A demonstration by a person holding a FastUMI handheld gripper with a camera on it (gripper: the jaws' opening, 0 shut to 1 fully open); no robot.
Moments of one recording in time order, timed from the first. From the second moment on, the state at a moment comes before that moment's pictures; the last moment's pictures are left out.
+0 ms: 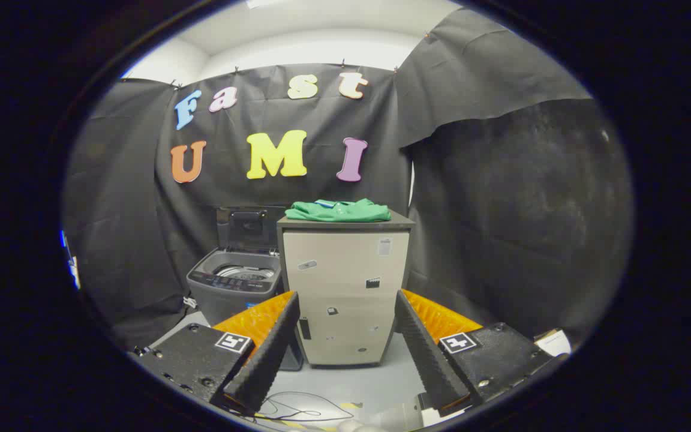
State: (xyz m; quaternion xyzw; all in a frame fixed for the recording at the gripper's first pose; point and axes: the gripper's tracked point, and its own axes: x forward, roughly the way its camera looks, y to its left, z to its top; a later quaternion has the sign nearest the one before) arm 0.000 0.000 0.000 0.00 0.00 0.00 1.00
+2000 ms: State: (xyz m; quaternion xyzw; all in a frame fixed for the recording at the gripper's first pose) arm 0.092 -0.012 0.135 0.01 -0.04 -0.05 1.00
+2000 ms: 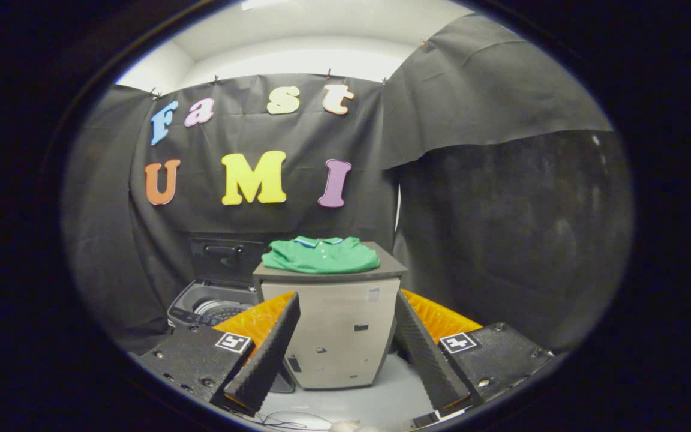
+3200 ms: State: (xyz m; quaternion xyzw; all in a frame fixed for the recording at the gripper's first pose) arm 0.509 0.035 0.178 0.02 0.20 0.02 0.98
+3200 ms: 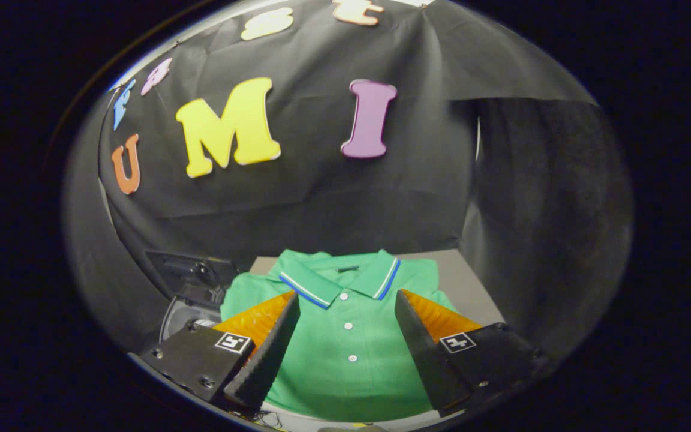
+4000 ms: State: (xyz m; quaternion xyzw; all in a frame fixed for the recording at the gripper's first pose) arm 0.514 0.038 0.126 -0.02 0.29 -0.02 0.96
